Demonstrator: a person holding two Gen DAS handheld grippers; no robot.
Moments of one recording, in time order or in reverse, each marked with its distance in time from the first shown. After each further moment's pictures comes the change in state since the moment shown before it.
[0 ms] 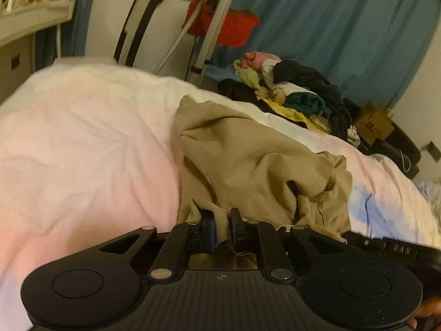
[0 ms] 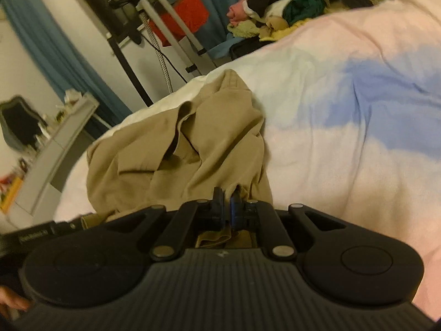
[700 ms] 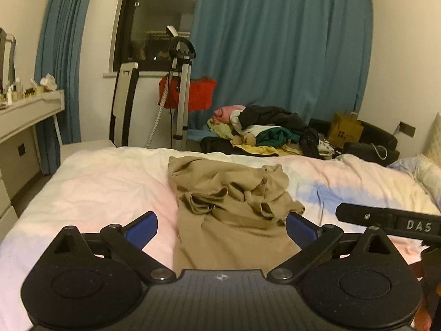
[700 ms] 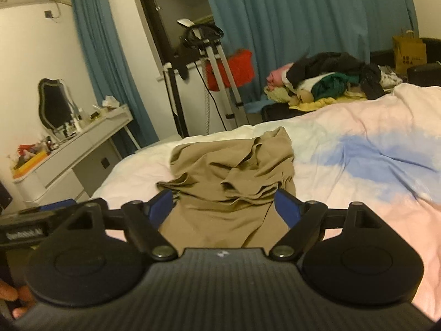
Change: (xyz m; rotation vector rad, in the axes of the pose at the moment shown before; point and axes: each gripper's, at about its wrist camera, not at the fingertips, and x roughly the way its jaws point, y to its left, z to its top) left arm -0.210 -0.054 -0.095 0.244 -0.266 0.021; right arm -0.184 0.082 -0.084 -0.244 -0.242 0.029
